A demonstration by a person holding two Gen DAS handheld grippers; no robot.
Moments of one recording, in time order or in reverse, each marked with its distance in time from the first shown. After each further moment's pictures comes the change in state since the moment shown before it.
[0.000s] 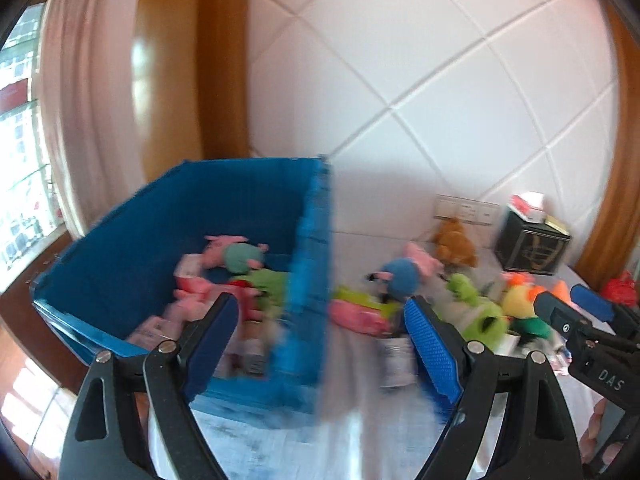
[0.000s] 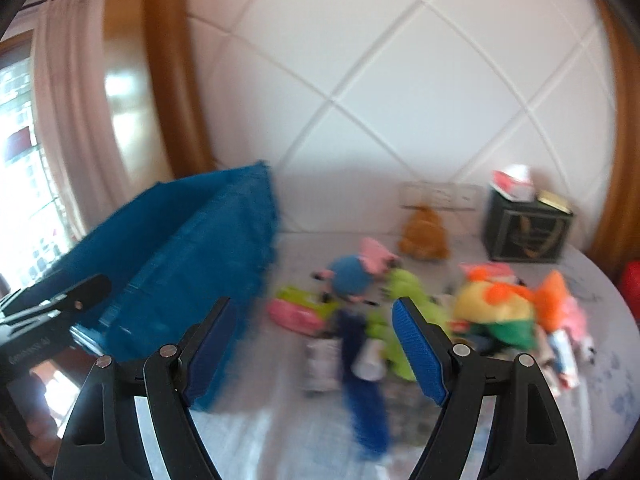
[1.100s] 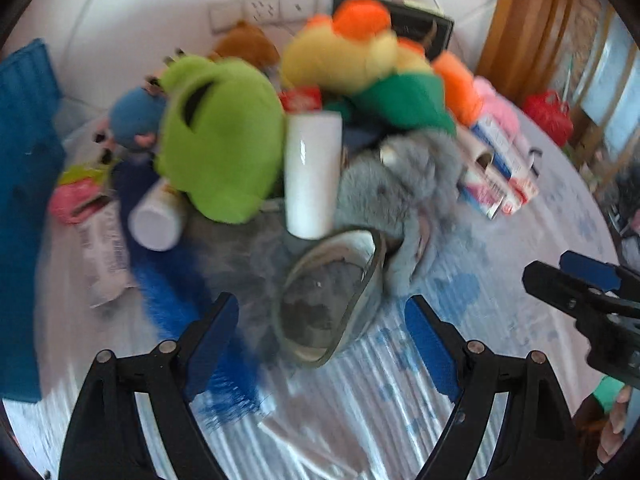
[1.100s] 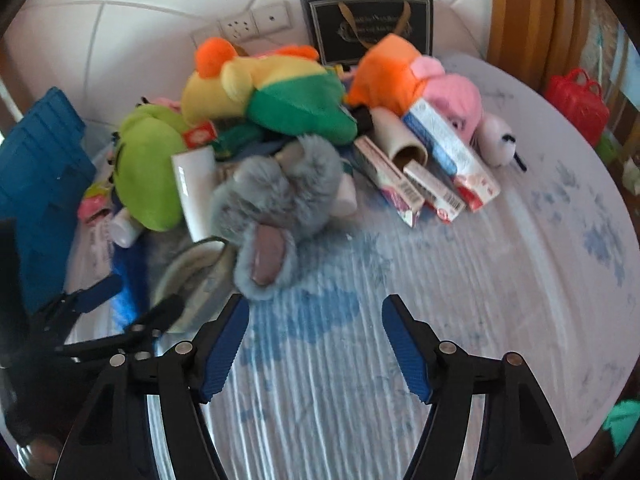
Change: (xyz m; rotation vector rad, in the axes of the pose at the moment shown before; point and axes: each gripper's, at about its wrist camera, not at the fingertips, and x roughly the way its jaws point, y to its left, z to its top) left arm 0.210 -0.298 -0.213 0.352 0.499 -0.375; right arm 0.066 -0.266 -0.190 0.331 0.428 -0.270
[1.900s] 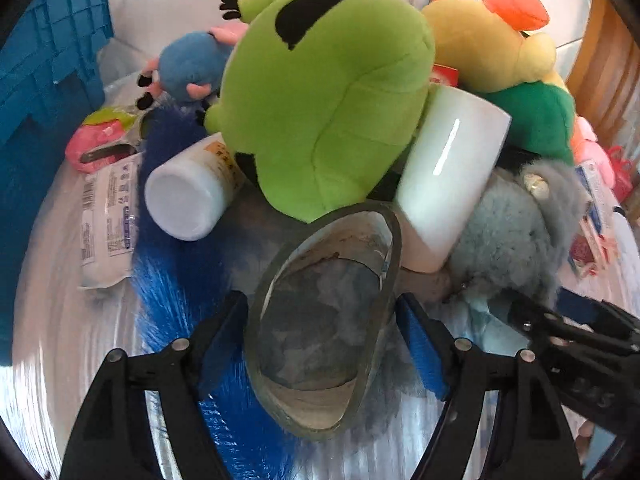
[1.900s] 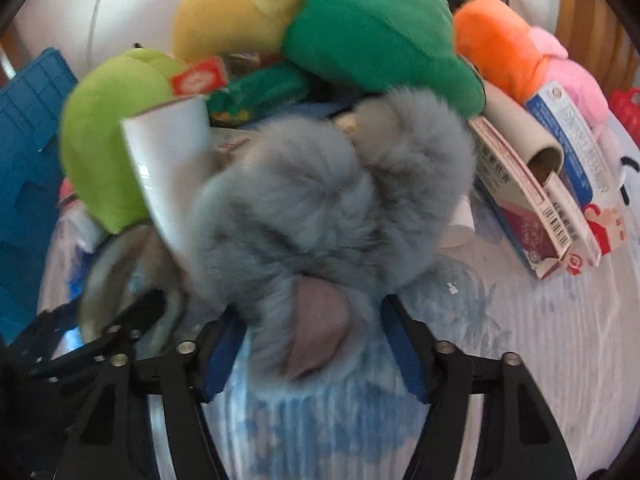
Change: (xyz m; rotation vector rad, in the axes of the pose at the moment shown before) left arm 0.052 0.046 -0.005 -0.241 -0.045 0.146; right arm 0.122 0.037 0.030 -0.092 0.073 0.061
